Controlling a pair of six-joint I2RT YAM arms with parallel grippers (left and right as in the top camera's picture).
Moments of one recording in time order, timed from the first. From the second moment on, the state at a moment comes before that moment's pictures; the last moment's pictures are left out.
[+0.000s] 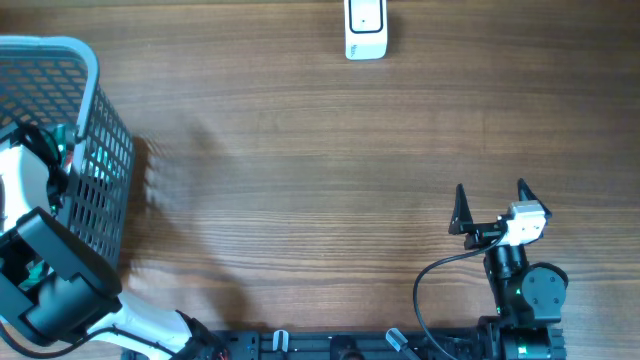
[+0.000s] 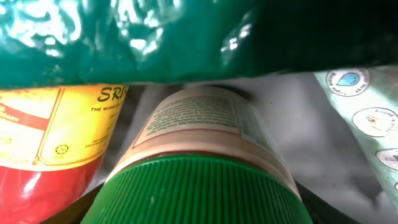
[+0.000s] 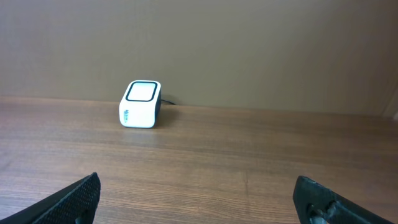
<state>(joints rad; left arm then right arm) 0.65 1.83 1.31 -1.12 -0.14 -0.79 0.00 0.01 0.01 0.00 -0.08 -0.03</state>
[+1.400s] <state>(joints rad) 0.17 1.04 1.61 -1.09 0.20 -0.74 0.00 0.01 0.01 0.00 -0.08 -0.03</state>
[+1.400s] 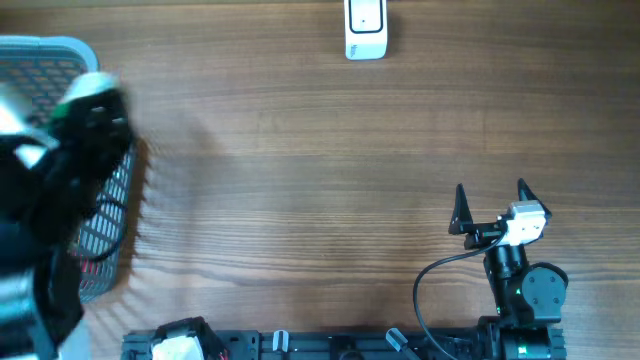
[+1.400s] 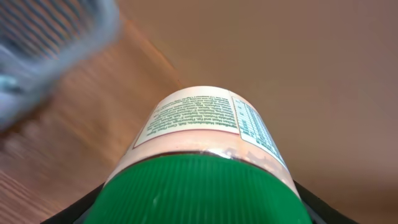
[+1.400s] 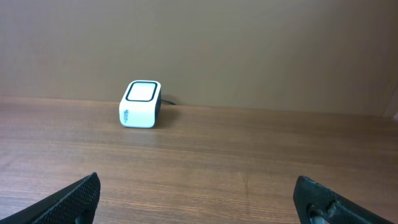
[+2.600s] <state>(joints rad) -0.64 2.11 1.61 -1.04 -0.11 -1.59 0.00 0.01 0.01 0.00 -0.08 -0.03</state>
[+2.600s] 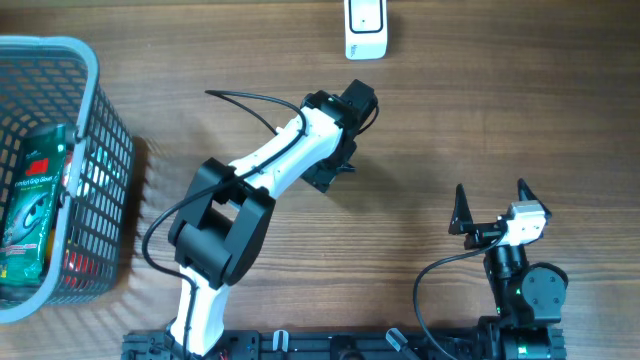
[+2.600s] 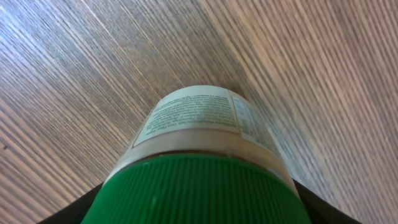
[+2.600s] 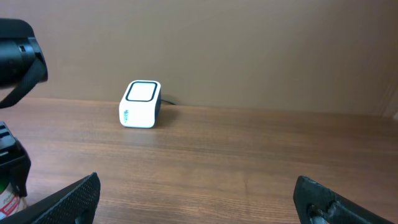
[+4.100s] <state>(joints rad) 0.56 1.32 1.64 -1.19 -0.25 -1.18 0.00 0.01 0.01 0.00 -0.08 -0.03</state>
